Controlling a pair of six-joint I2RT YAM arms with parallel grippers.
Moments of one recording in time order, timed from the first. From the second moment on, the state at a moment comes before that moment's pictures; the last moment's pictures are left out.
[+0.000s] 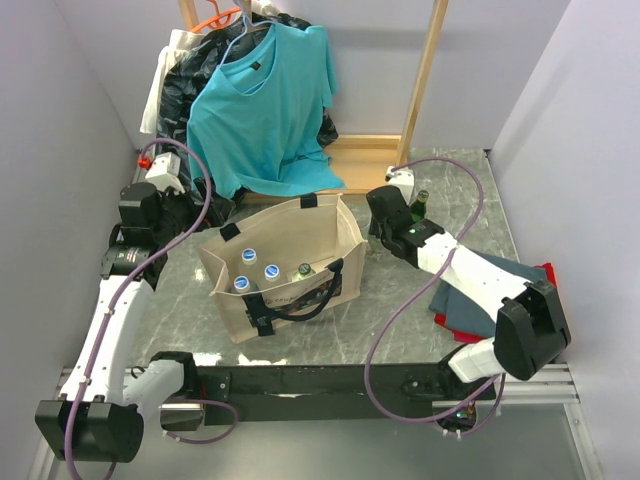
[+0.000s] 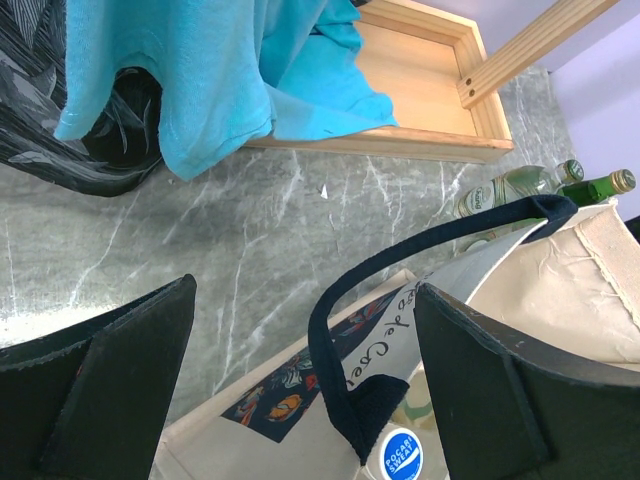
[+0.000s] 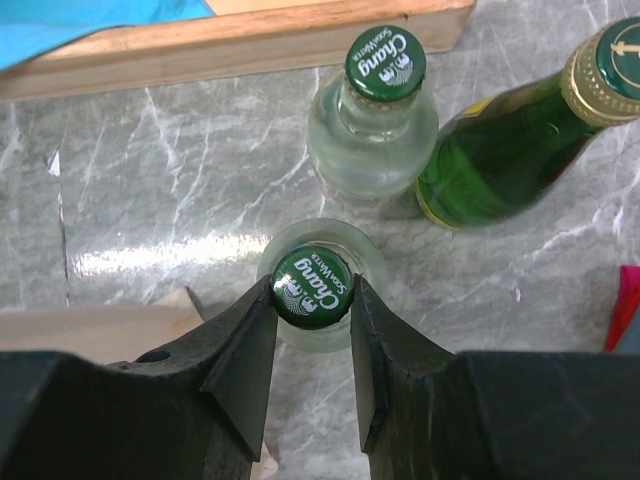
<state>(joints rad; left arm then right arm) -0.04 0.96 0.97 -0.34 0.32 -0.38 0.56 1.41 1.03 -0.33 0.53 0.46</state>
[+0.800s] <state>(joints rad) -0.04 0.96 0.97 -0.34 0.31 -0.38 0.56 1.52 1.15 -0.36 0.52 0.46</state>
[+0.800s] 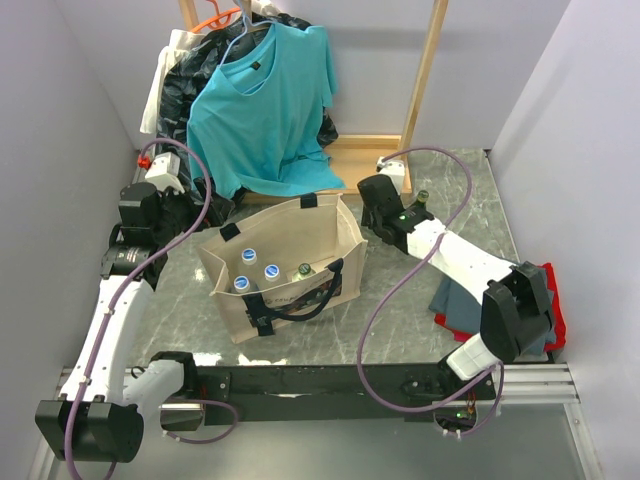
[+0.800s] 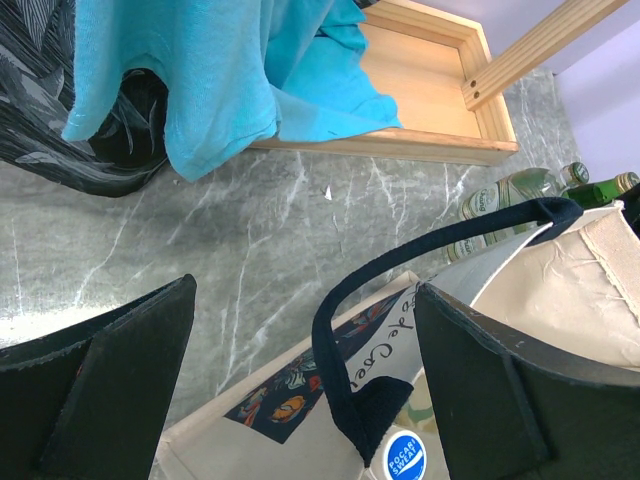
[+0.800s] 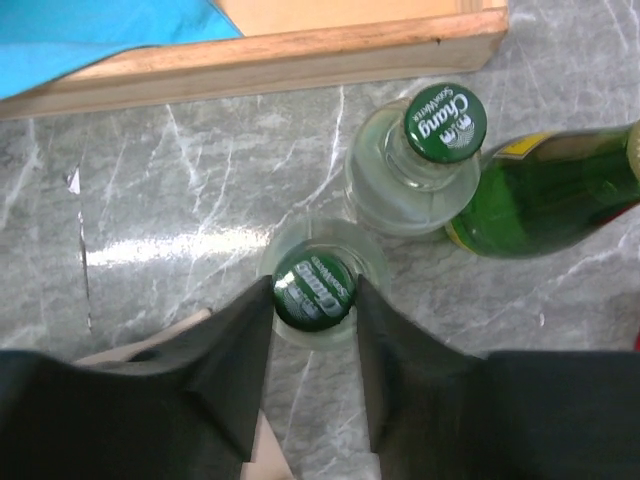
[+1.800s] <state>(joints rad) -0.04 0.96 0.97 -0.34 0.30 -0.38 0.56 1.51 1.20 -0.37 0.52 0.46</state>
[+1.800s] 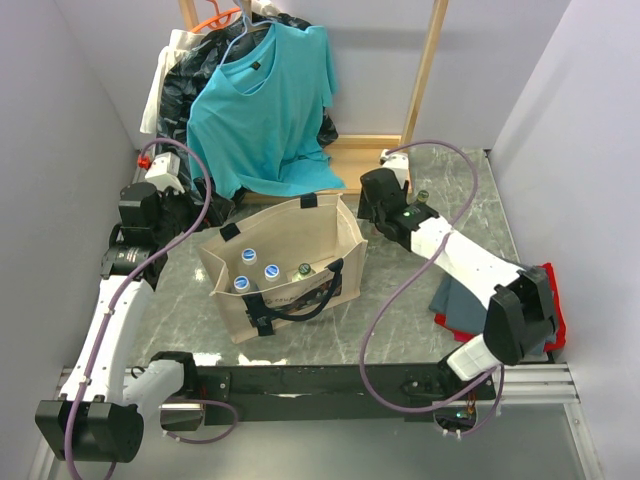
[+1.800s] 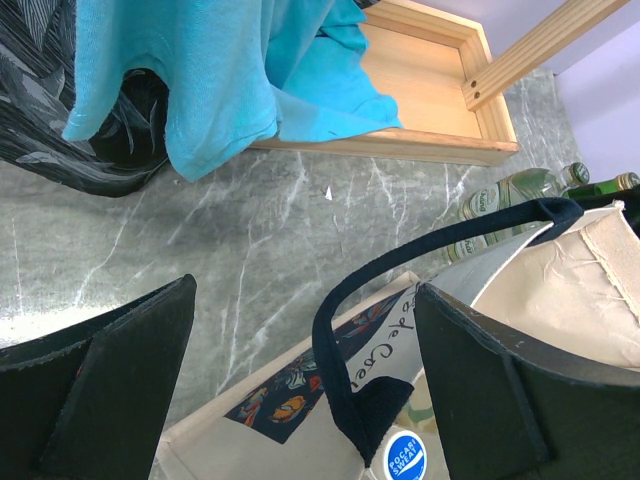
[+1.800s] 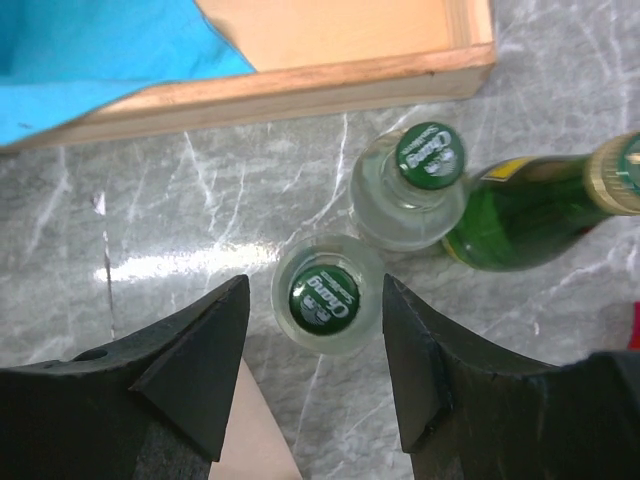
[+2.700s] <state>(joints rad) -0.04 0.96 0.97 -0.34 0.27 -0.36 0.62 1.27 1.44 -0.59 0.48 0.40</state>
